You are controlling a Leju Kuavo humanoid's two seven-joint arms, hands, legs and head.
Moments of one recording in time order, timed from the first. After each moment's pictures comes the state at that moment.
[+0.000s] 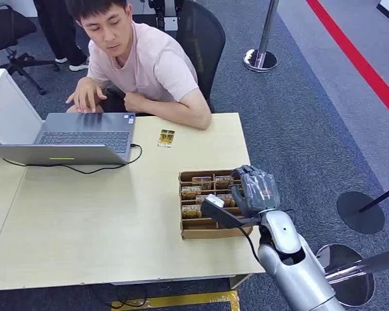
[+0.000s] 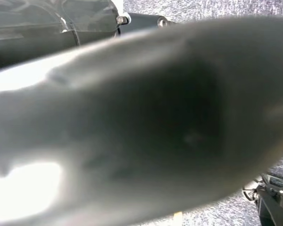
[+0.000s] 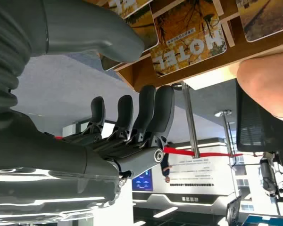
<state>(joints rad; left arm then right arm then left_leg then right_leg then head) -0.08 -0.10 1.30 -0.21 -1.15 0.16 0.11 -0.24 -0.15 0.42 -1.40 1.19 -0.16 0.15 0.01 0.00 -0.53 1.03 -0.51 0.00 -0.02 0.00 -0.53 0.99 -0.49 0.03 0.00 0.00</state>
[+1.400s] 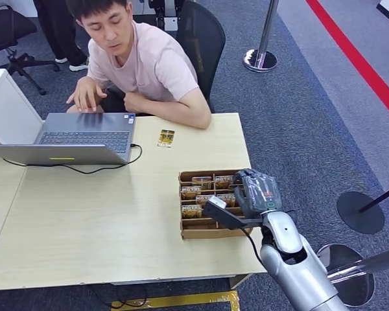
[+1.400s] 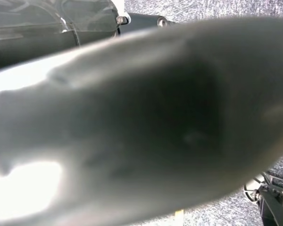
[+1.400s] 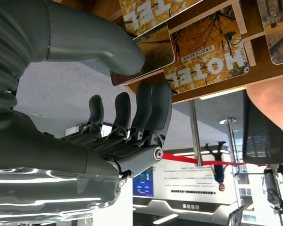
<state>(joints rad) -0.08 -0.10 1.30 -0.20 -1.15 0.16 0.11 -0.20 -0.17 0.42 -1.37 1.18 -0.16 0.17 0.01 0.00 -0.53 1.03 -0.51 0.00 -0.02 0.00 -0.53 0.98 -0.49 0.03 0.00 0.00</state>
